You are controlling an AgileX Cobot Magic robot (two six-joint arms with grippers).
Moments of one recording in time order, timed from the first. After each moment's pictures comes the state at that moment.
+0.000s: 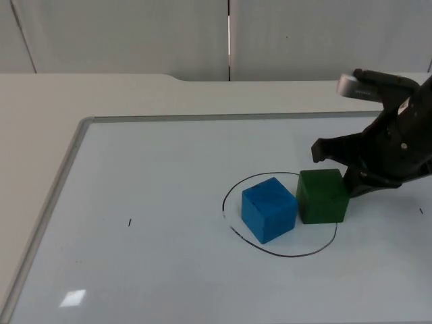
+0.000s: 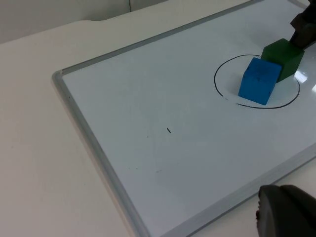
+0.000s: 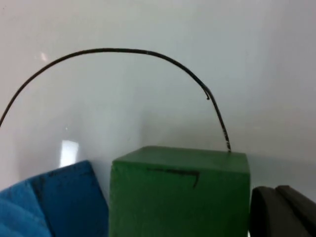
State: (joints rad) right arm 0.37 1.96 -1.05 0.30 0.33 0.06; left arm -0.52 0.00 -0.50 0.01 1.08 -0.02
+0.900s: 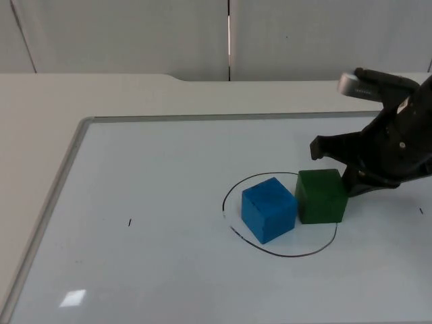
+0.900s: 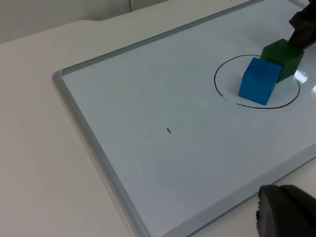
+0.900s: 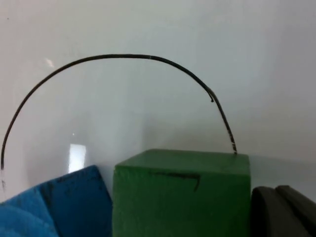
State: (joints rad) right arm 0.37 1.96 -1.05 0.33 0.33 0.06; left arm -0.52 0.00 -0.50 0.01 1.08 -0.02
